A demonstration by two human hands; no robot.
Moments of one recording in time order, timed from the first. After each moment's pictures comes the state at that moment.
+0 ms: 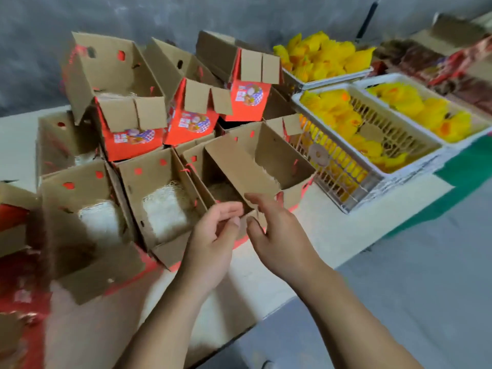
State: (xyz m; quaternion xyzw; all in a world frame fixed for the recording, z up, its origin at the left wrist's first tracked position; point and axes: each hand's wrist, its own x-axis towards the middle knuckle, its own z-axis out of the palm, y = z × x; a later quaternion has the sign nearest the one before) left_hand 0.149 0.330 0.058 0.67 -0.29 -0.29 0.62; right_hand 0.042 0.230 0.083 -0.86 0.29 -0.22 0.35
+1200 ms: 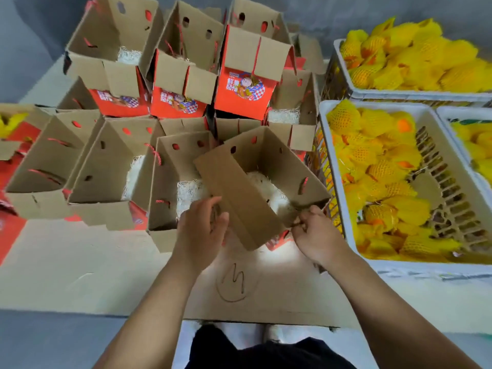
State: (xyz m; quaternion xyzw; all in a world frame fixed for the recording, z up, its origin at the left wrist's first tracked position) left_hand 0.067 0.107 -0.011 0.90 -0.17 -0.08 0.39; right_hand -0.025 -0.138 -0.009 -0.93 0.21 0.09 0.27
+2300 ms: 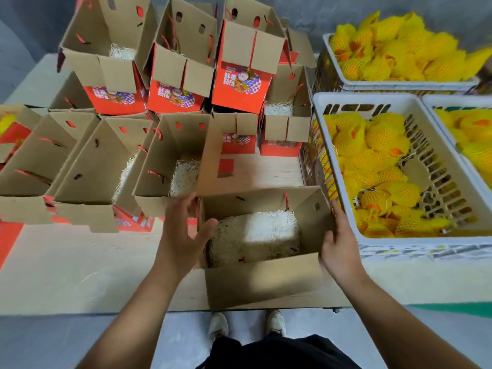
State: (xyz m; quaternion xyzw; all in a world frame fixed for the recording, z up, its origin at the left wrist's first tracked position) left_hand 0.063 0.173 -0.039 0.86 -0.19 -0.06 0.46; right_hand -0.092 -0.118 -0.028 -0.82 0.35 -0.13 0.43
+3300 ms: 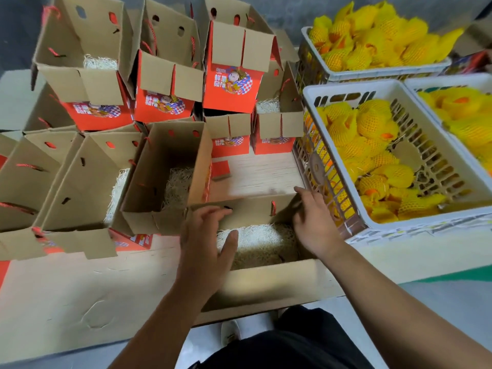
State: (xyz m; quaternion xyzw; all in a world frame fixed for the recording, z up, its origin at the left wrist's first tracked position) left_hand 0.050 0.162 -0.008 0.88 -0.28 -0.01 0.38; right_hand -0.028 -0.081 -0.019 -0.90 0.28 -0.05 0.32
